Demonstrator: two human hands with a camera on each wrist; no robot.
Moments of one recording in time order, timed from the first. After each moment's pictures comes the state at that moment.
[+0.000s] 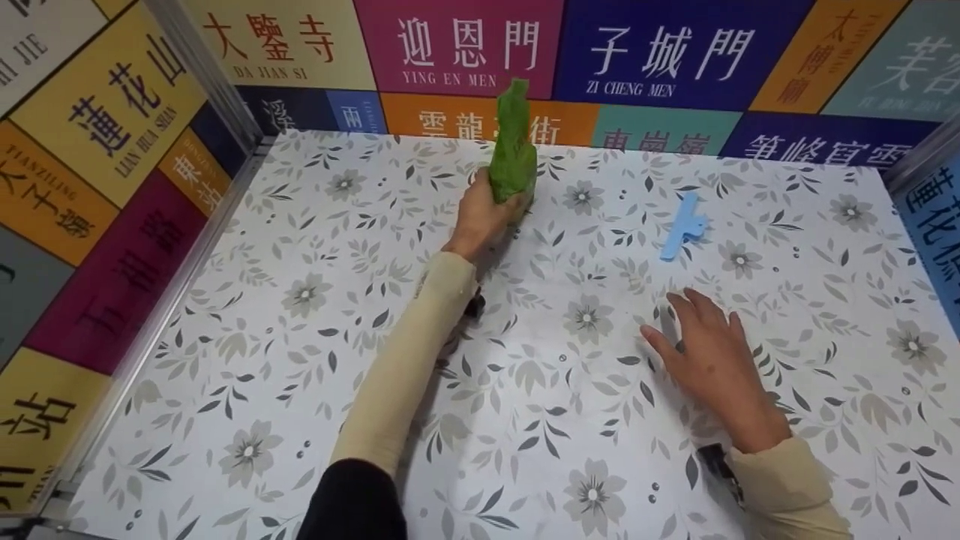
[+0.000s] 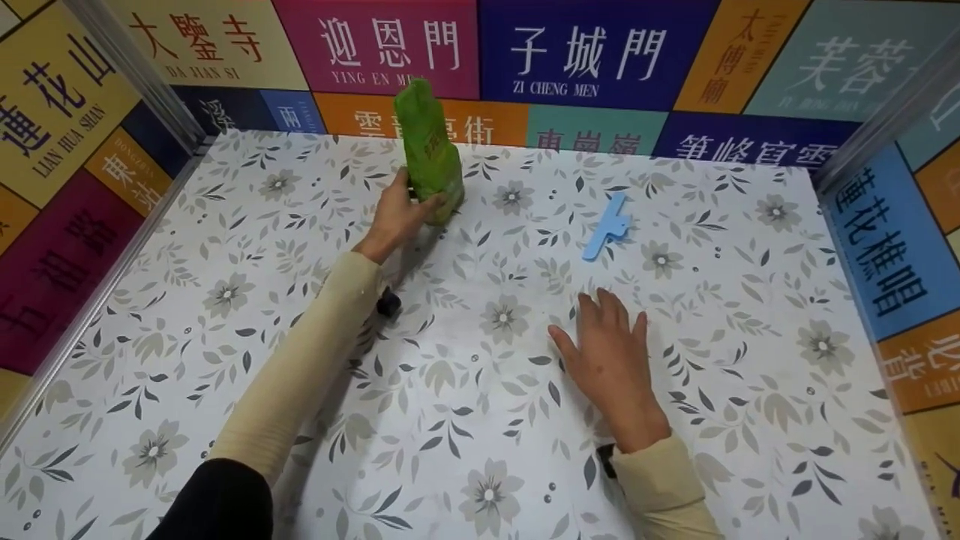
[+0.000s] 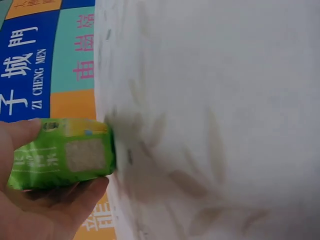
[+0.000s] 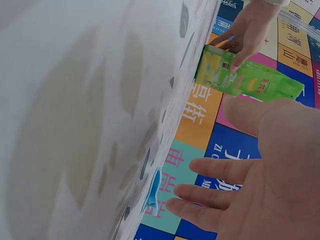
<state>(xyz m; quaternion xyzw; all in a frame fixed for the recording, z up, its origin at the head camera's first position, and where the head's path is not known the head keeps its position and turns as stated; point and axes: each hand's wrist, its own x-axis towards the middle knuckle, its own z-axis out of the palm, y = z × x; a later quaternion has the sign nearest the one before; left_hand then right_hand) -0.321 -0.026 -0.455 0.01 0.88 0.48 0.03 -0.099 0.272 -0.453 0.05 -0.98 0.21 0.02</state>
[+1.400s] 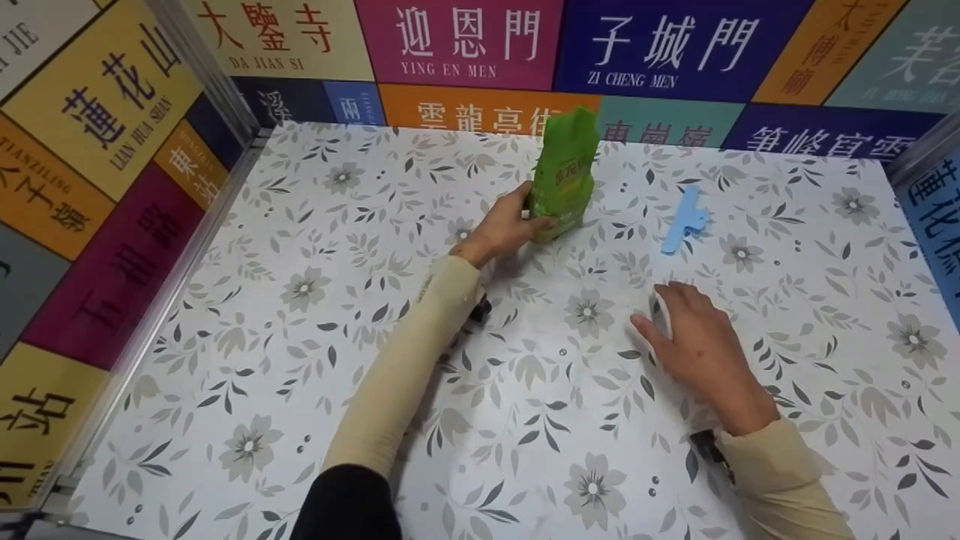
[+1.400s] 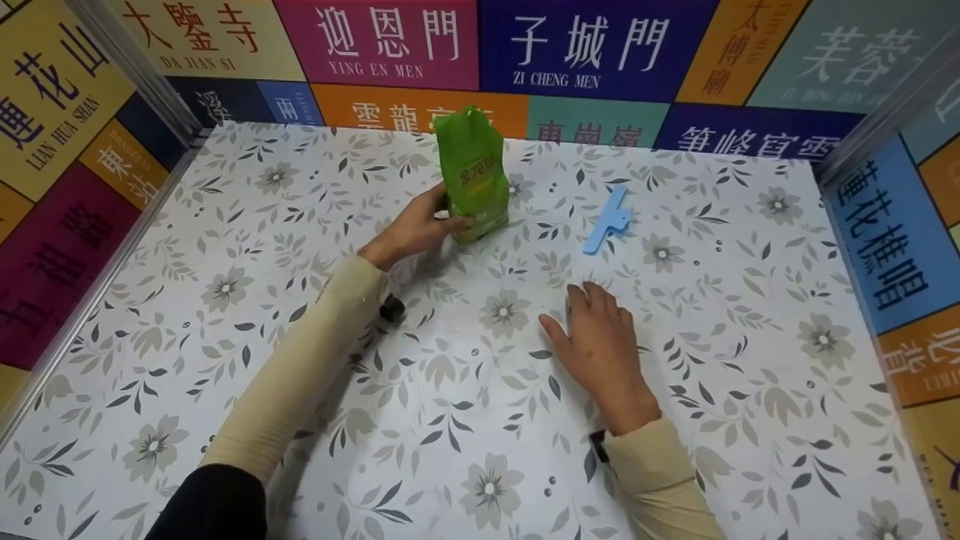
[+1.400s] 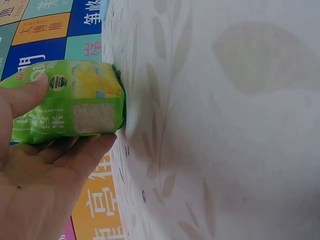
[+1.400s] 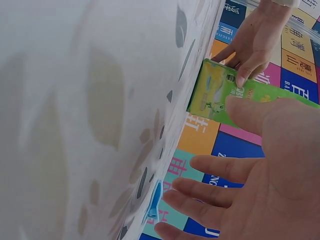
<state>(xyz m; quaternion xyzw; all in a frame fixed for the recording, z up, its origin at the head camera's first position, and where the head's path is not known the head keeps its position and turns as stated) -0.298 -0.008 -0.456 0.18 0.82 0.52 0.14 -0.107 0.262 -0.454 0.07 -0.97 0.23 0.03</state>
